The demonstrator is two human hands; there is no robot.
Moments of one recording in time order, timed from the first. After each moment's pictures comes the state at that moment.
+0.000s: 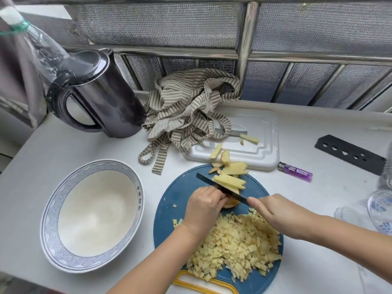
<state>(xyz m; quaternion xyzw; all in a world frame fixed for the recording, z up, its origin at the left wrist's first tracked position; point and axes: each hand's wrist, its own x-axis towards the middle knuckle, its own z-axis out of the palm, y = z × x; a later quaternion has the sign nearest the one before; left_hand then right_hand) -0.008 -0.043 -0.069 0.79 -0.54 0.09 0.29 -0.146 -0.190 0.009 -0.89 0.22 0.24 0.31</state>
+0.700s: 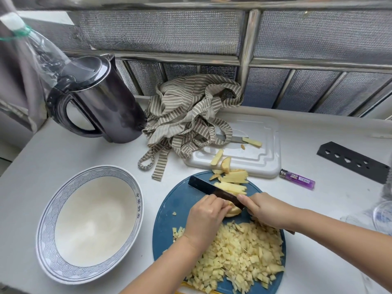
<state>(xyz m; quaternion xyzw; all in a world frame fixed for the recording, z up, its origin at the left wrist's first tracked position) -0.013 -0.039 -0.078 0.79 -0.53 0.03 0.32 -0.113 -0.201 -0.029 -0.87 0.23 0.23 0.37</state>
